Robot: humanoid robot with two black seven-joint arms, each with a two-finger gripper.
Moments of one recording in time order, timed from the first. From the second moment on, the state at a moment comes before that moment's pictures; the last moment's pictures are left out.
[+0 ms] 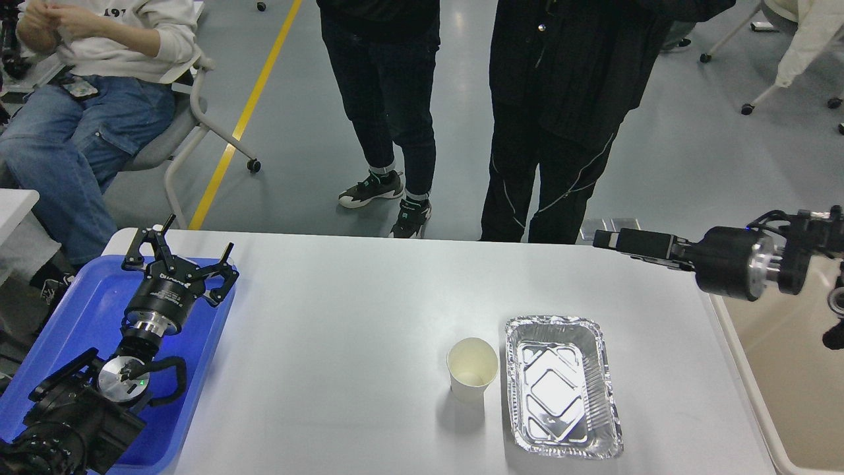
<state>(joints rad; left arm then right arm) -0.56 0.27 -0.94 -0.28 -0.14 -0.79 -0.32 1.06 -0.99 0.10 1.45 -1.07 0.17 0.26</state>
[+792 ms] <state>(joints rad) -0.56 0.27 -0.94 -0.28 -0.14 -0.79 -0.32 1.26 -0.52 -0.34 1.33 -1.23 0.18 0.18</state>
